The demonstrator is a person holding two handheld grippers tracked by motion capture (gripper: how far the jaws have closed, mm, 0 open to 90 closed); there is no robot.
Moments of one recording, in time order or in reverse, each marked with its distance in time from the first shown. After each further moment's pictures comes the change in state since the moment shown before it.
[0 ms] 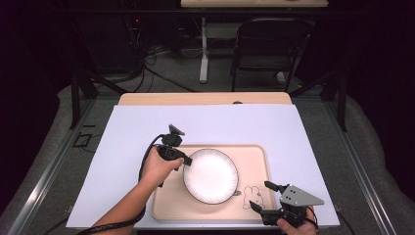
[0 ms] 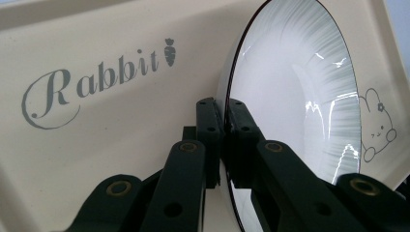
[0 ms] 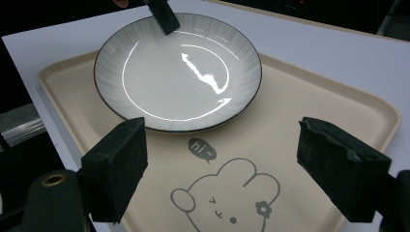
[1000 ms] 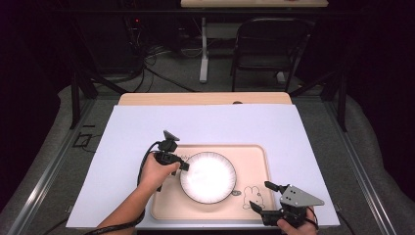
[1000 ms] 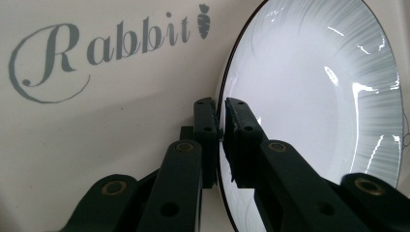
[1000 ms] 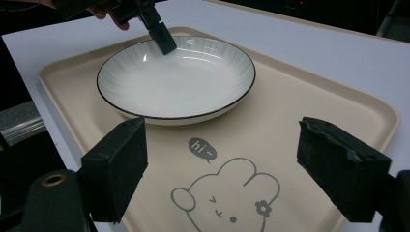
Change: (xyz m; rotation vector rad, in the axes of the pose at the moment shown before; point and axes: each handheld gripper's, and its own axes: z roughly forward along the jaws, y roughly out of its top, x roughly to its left) left arm 0.029 -0.014 0.023 0.023 -0.052 -0.089; right arm 0.001 0.000 -0.001 -0.001 -0.001 -0.006
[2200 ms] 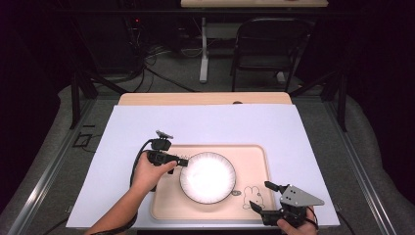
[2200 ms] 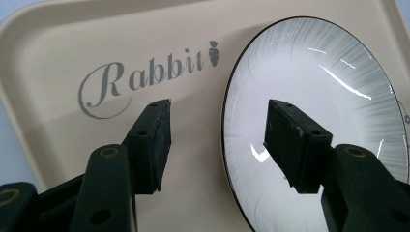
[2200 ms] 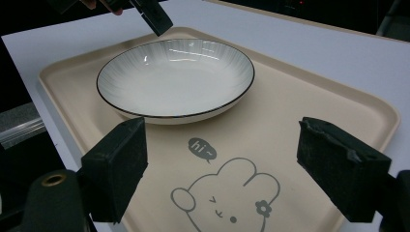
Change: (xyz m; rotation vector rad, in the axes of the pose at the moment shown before) left arm -0.001 -0.009 -0.025 -0.141 0.061 0.080; right arm 0.000 0.000 0.000 0.001 0.000 0.005
